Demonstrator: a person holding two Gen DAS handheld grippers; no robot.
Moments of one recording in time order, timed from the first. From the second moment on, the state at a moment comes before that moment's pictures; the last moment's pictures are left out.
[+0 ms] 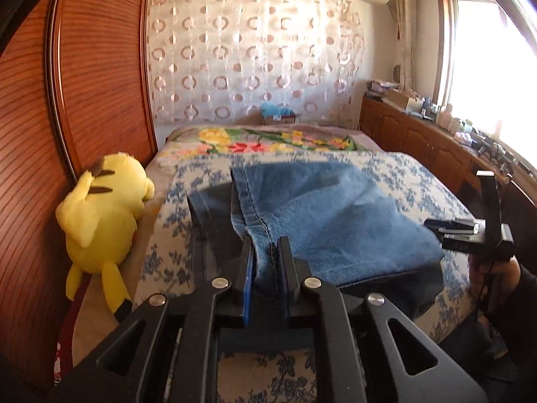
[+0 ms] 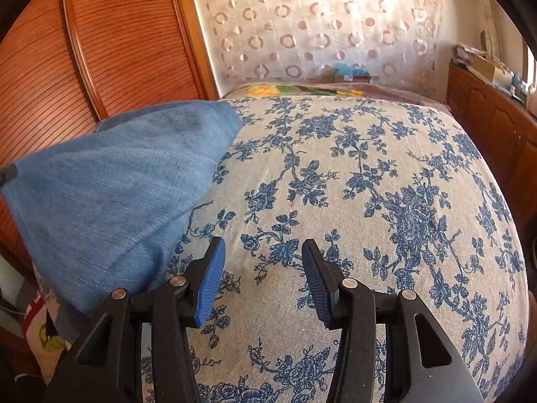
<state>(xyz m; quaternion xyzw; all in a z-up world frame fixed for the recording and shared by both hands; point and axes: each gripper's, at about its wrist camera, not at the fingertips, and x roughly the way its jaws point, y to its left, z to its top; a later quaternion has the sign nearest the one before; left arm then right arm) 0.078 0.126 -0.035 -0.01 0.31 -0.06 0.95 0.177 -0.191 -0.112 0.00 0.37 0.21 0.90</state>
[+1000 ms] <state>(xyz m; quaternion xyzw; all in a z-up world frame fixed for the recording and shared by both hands) 0.120 0.123 -0.044 0.02 0.33 -0.05 0.94 0.174 -0.184 -0.113 -0.02 0.36 0.21 0.91</state>
